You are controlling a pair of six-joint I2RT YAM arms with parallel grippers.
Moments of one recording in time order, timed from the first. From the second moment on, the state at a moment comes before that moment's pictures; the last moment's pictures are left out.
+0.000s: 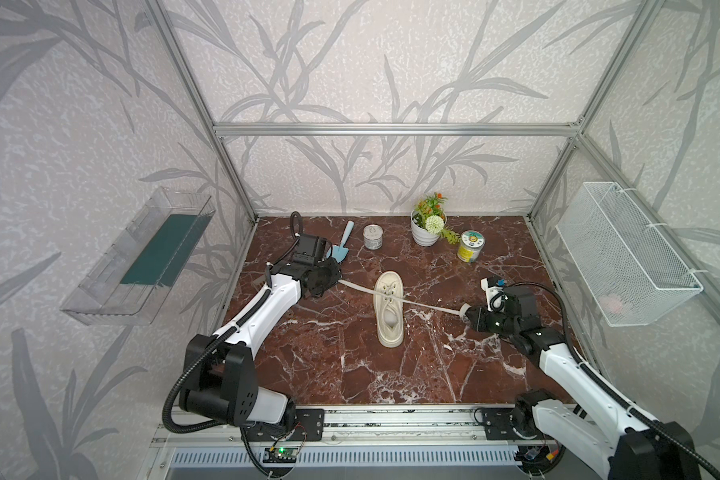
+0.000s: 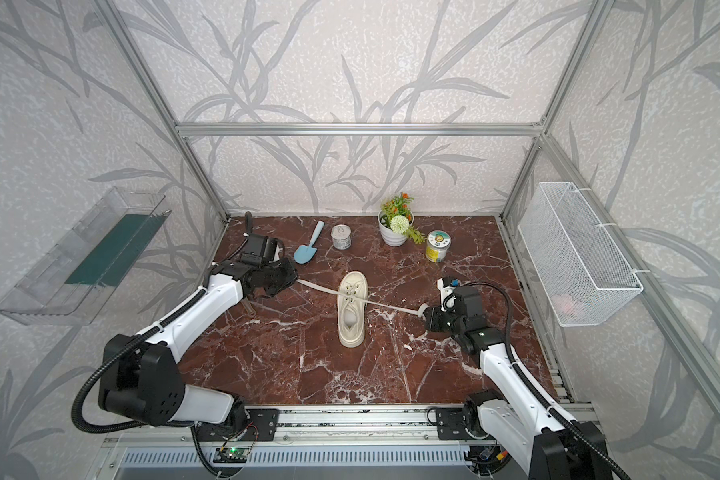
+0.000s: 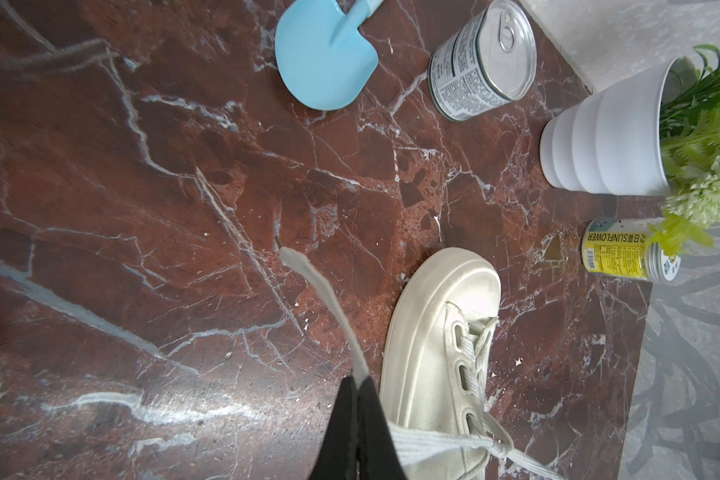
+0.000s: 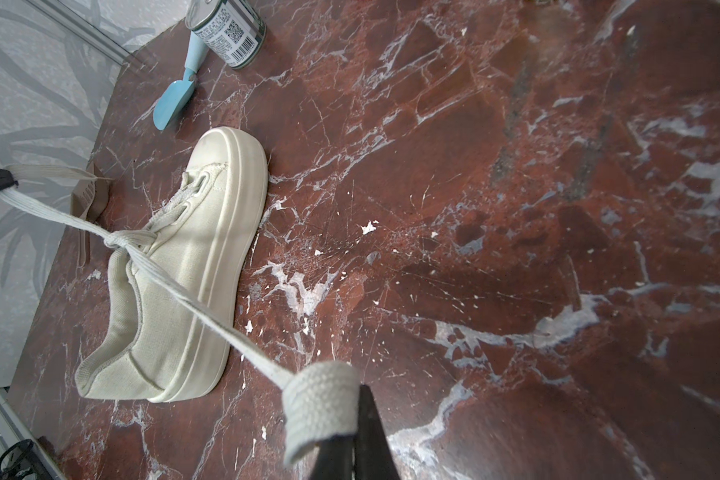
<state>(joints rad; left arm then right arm) -0.22 1.43 1.10 -0.60 0.12 -0.72 0.19 0.95 0.46 -0.25 -0.34 0.38</state>
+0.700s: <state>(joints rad) -0.12 1.43 1.12 -0.68 0.13 -0.65 0.18 0.93 0.41 -0.32 -0.21 0.45</state>
